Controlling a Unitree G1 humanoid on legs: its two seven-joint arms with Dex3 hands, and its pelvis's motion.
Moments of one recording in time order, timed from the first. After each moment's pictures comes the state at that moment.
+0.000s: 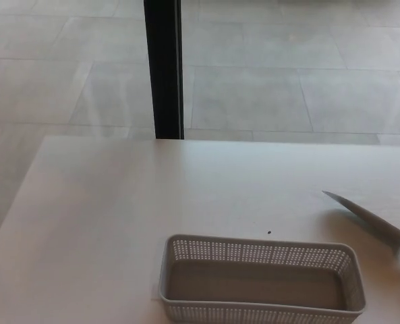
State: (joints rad) left_arm 0.13 0.60 0.28 1.28 -0.02 -0.04 -0.15; right_arm 0.37 -0.43 -0.55 0.90 0.09 -0.22 0.09
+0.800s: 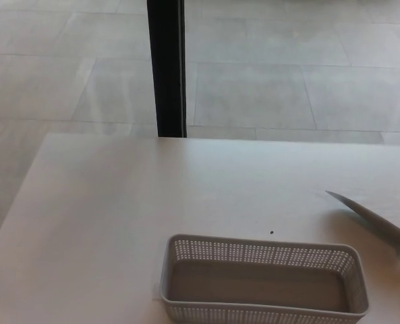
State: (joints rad) left_arm 0.09 0.61 0.31 1.30 -0.04 -0.05 -0.17; right_arm -0.01 -0.83 -0.78 0.56 0.23 -0.21 0.06
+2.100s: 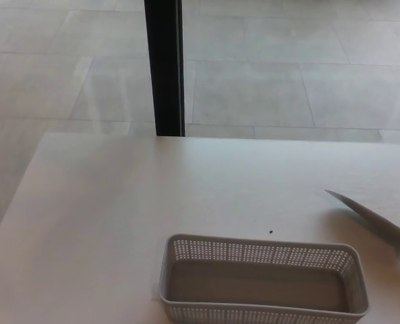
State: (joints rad) left_arm 0.09 0.61 0.32 1.31 -0.06 -0.05 -0.18; right_arm -0.09 -0.92 0.08 0.55 -0.28 -0.27 0.06
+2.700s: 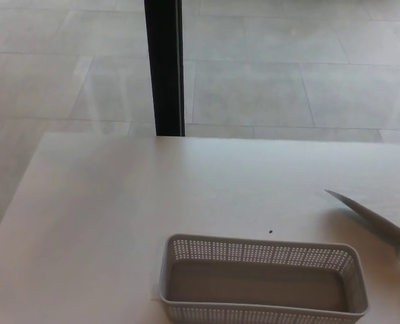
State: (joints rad) left_arm 0.10 0.61 0.32 1.31 -0.06 -0.06 -0.18; right_arm -0.19 -0.90 0.11 0.57 -0.32 -0.32 0.10
